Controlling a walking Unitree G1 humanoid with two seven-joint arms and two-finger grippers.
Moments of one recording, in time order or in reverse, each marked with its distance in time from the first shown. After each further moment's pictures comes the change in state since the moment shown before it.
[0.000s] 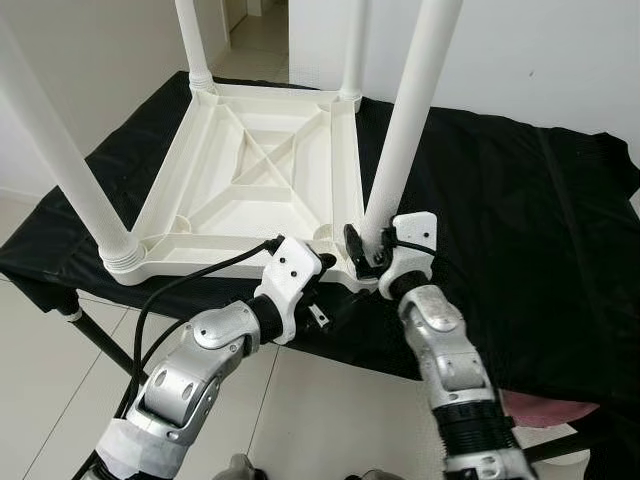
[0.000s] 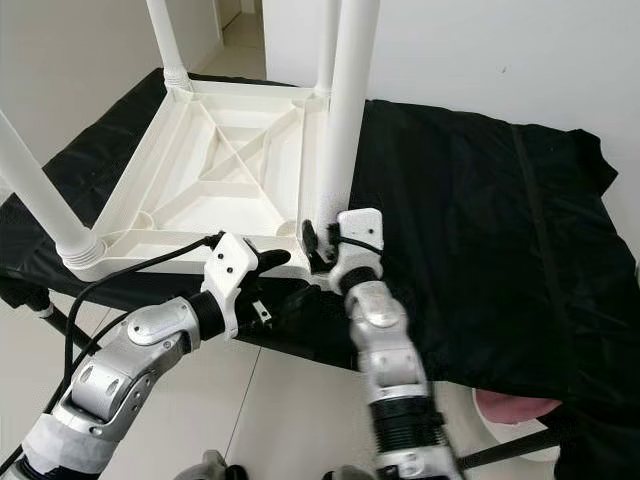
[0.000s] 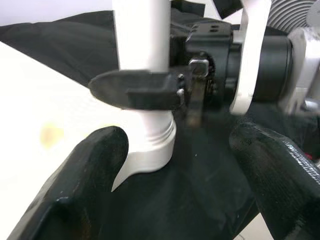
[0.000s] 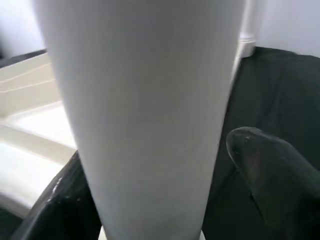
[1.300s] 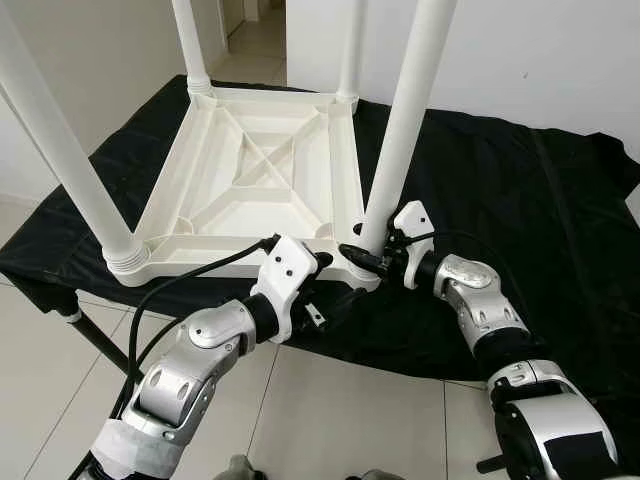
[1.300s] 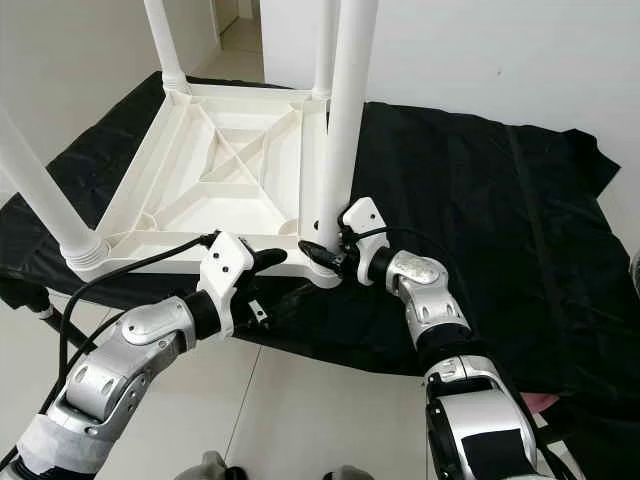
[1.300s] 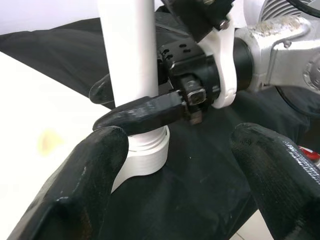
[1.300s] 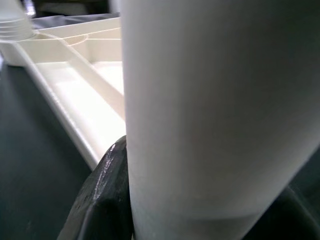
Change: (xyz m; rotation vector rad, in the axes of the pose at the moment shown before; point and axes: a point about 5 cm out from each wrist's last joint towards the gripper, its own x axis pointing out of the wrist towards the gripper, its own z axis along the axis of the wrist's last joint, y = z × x) left arm -0.002 0.003 0.003 0.009 -0.007 0.008; right arm 0.029 -0.018 -0.013 -0.136 0.096 0.441
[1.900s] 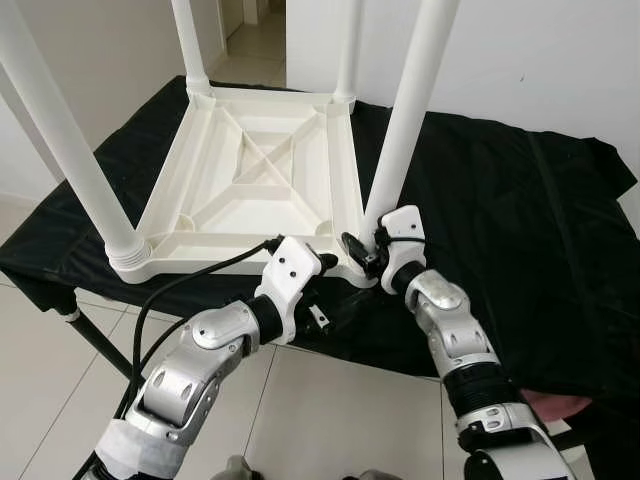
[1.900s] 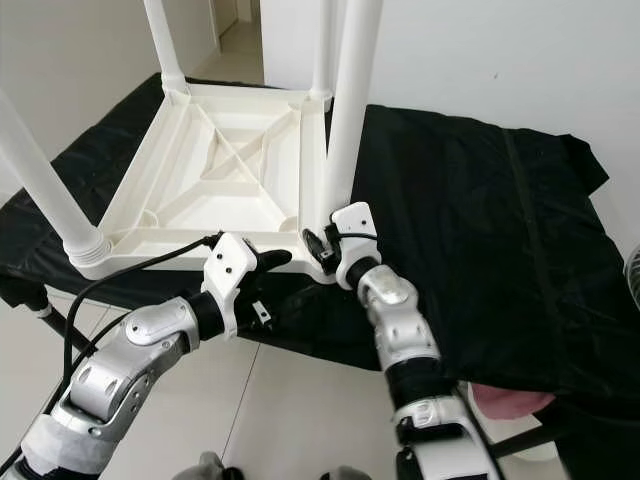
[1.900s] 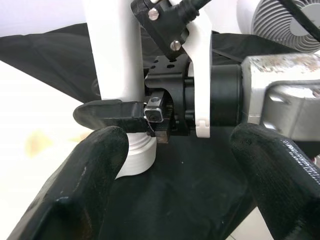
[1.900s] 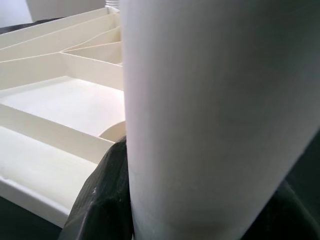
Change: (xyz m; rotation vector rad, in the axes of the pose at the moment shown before) left arm 0.003 -0.003 0.001 -0.009 -0.014 -0.007; right arm 0.006 0.029 0.004 0.112 -0.014 -0.490
